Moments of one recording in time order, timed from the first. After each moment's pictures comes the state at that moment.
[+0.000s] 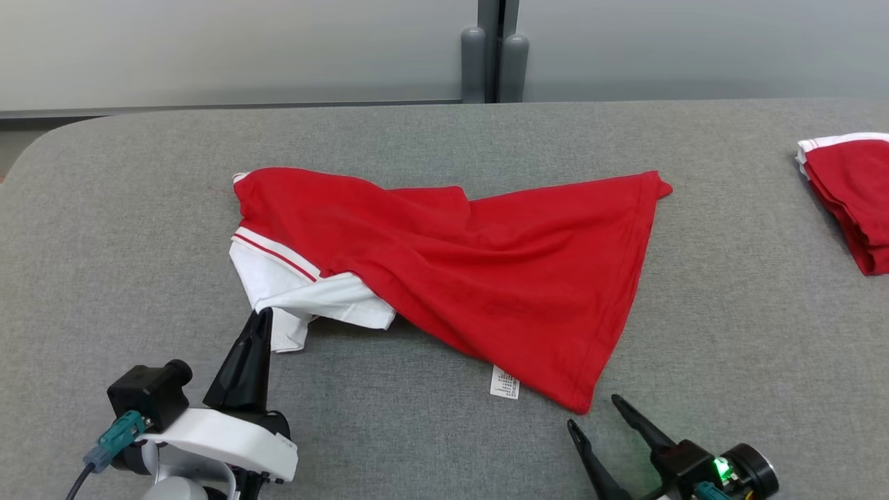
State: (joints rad) left arm -0.11 0.32 -0.39 0.09 -0.70 0.12 -0.21; right arm -0.05 -0.16 0.40 0.41 0.06 0.13 -0.26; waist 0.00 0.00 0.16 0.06
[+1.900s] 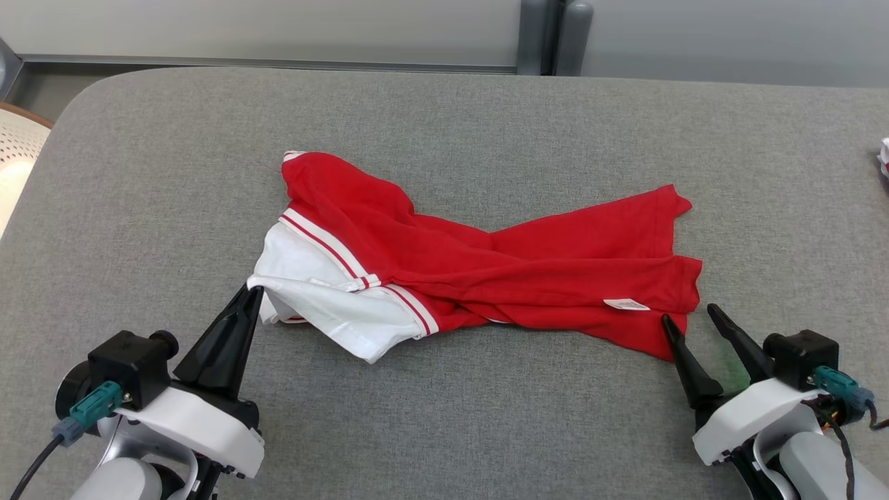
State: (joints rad) left arm -0.15 0.51 -0.44 -0.07 -0.63 0.10 -0.08; right arm -0.32 -0.37 0.52 0.57 0.60 0.13 -0.26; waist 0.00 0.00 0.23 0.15
